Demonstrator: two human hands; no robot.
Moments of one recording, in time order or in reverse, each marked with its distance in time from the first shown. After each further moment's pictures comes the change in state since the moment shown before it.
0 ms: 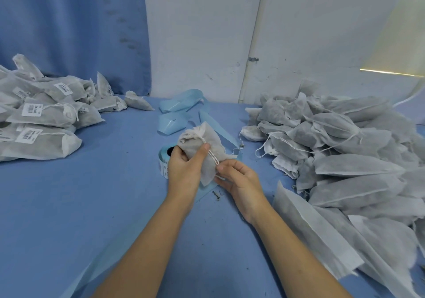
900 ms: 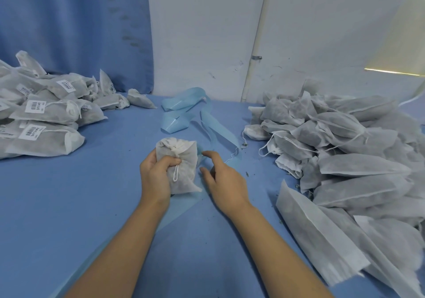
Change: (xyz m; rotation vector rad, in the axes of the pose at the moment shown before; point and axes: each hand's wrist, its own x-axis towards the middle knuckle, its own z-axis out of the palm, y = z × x) left_hand 0.011 0.000 -0.049 -0.097 0.044 0.099; right_hand 0.017 0.025 0.019 -1.288 0.010 -0.315
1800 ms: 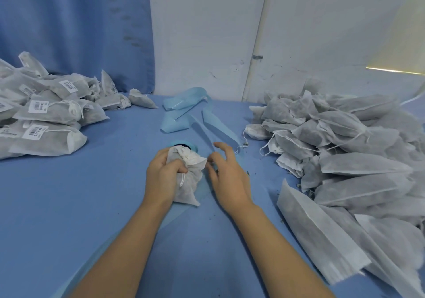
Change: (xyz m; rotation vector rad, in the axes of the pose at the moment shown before) left_hand 0.002 -0.005 -0.001 0.267 -0.041 -0.024; right_hand -0.004 -0.004 -0.011 -0.083 0.114 -0.082
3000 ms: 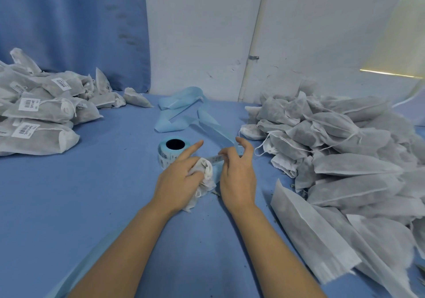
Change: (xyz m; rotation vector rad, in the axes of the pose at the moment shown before) left_hand -0.009 -0.007 0.014 0.581 -0.393 0.267; right_hand -0.001 0.009 -0.006 0.104 0.242 0.168
